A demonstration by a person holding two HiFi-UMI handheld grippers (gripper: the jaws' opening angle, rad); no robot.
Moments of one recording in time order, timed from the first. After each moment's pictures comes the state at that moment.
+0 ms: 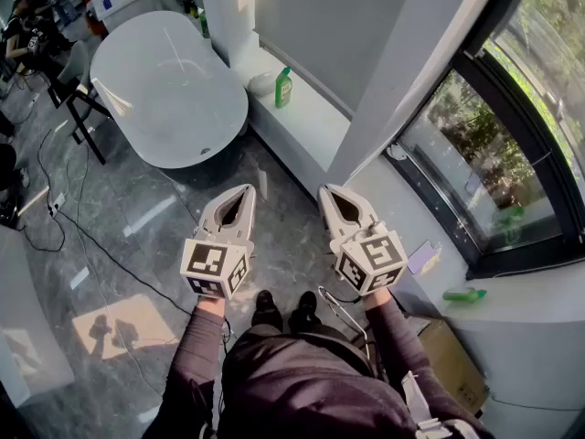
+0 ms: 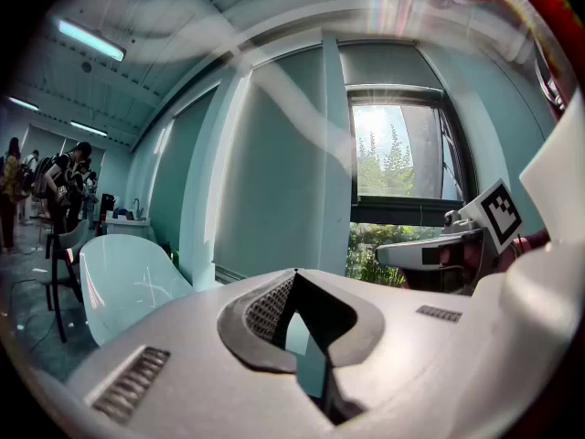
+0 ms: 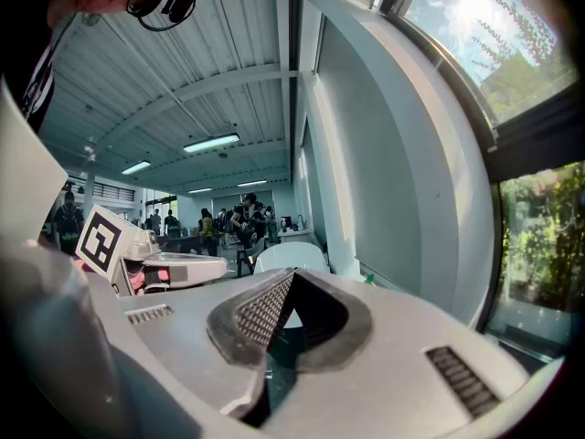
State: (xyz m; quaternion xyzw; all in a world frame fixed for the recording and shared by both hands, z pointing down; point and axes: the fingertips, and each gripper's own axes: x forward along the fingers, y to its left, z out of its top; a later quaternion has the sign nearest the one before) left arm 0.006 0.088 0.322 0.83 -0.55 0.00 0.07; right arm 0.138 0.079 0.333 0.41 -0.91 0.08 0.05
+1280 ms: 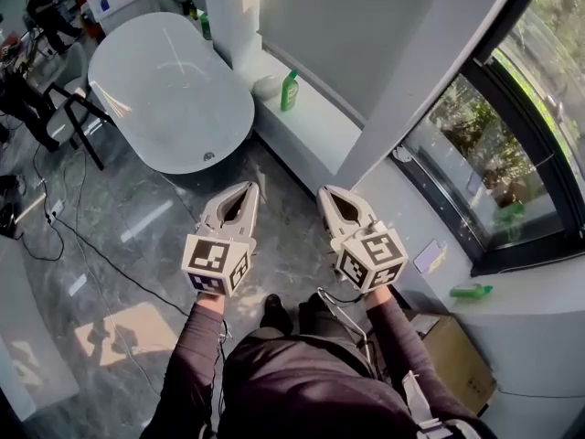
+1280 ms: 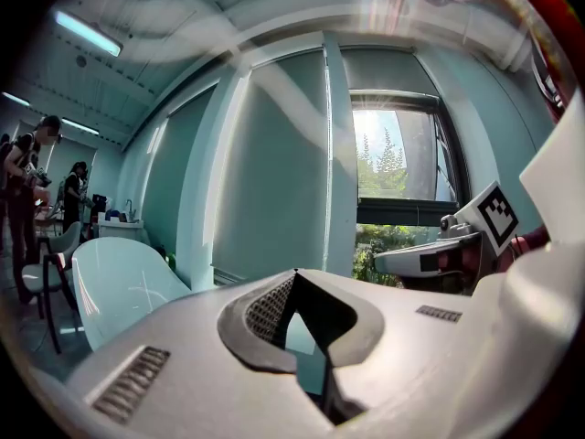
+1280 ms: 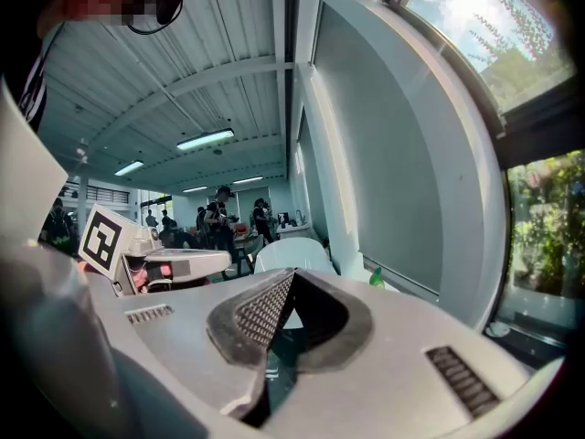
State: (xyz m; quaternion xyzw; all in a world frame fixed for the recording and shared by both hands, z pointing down) left arm -0.038 0.075 0.323 0.85 -0.53 0.00 0.06; right arm 0.089 0.073 0.346 0.41 -0.90 0.10 0.06
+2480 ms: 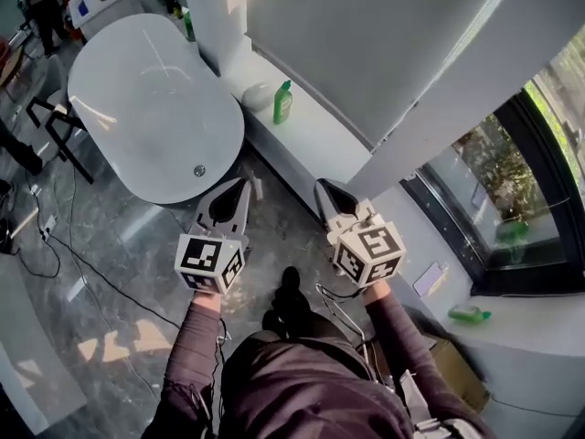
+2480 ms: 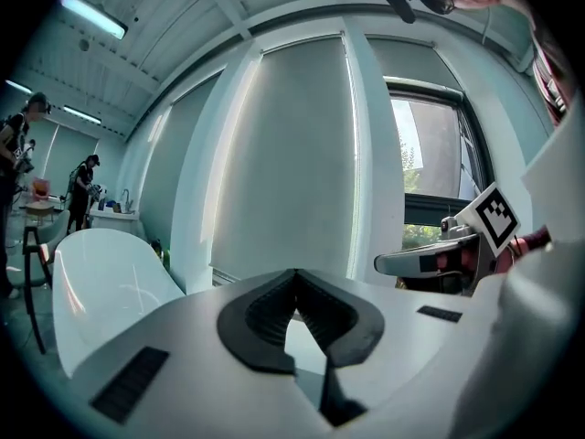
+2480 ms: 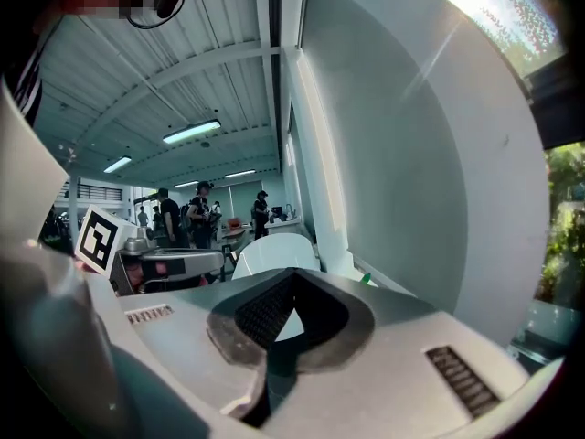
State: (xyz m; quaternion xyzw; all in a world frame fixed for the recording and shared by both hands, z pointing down) left arm -0.045 -0.071 0.336 0.85 -0.53 -0.01 0.08; right arm 0.089 -0.075 0.357 0.43 -0.89 0.12 0.08
